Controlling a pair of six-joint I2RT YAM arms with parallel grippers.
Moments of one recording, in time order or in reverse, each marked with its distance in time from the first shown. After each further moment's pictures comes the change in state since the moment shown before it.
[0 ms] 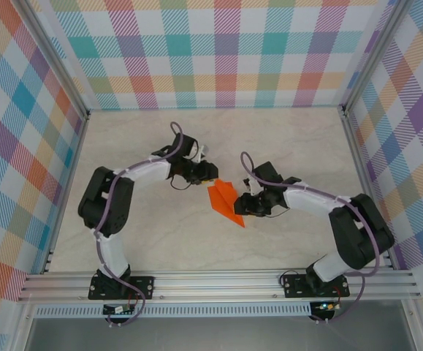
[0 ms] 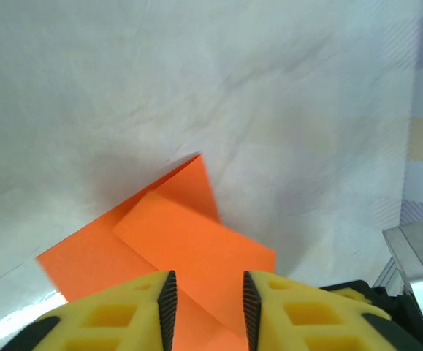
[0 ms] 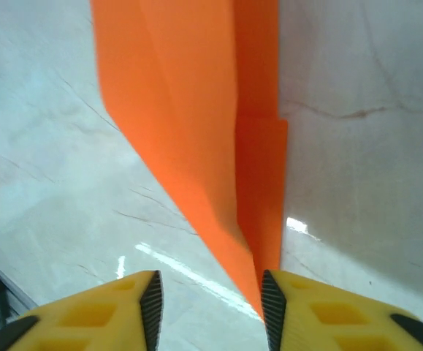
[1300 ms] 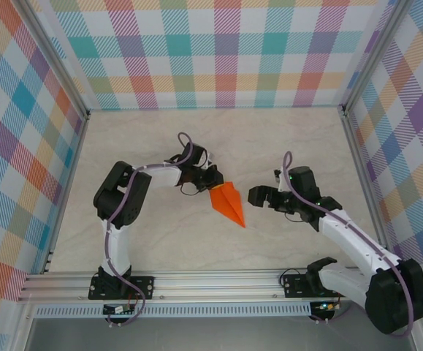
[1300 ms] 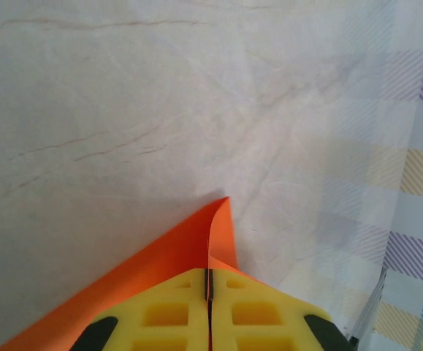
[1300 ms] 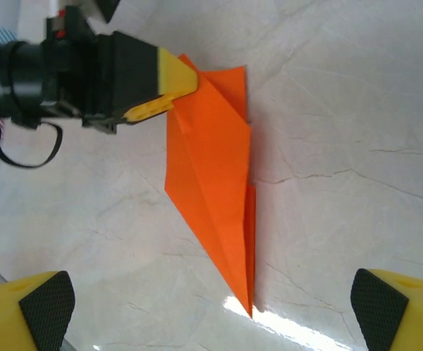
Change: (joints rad) left arm -0.064 0.153 -0.023 0.230 0.005 -0.181; right arm -0.227 -0.463 -0.227 0.125 -0.049 0.062
